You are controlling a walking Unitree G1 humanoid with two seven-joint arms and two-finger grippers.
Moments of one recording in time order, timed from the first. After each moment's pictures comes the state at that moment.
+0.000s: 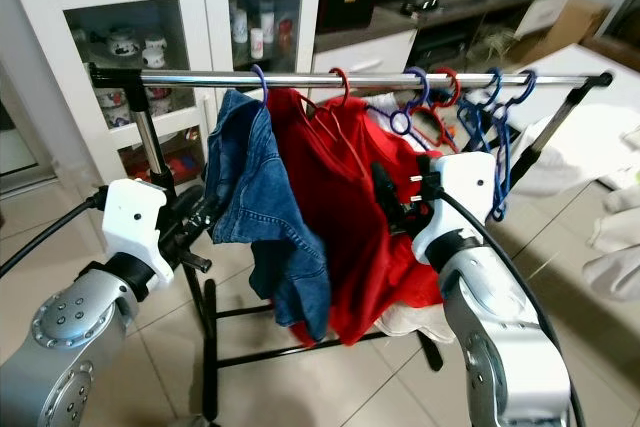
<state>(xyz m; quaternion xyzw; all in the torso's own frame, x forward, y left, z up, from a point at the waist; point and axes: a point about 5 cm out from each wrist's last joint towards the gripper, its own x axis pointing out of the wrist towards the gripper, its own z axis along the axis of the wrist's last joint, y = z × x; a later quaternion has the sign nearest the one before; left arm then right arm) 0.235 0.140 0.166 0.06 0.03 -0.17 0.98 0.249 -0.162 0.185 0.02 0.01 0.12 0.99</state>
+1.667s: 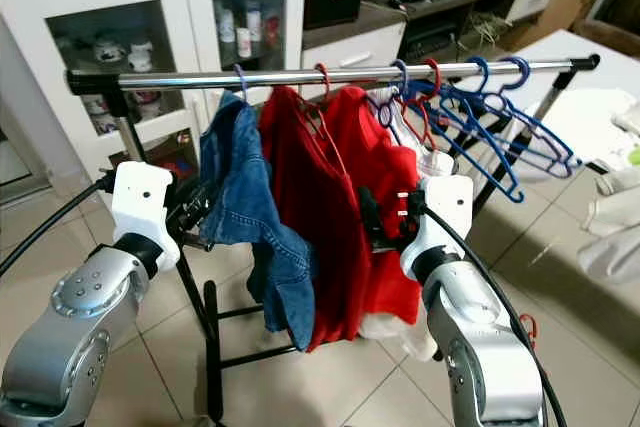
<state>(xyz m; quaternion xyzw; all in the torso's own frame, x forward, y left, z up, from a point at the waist) 0.257 0.141 0.162 0.05 0.05 -0.13 0.99 0.250 -0.156 0.154 0.04 0.06 0.09 0.99</state>
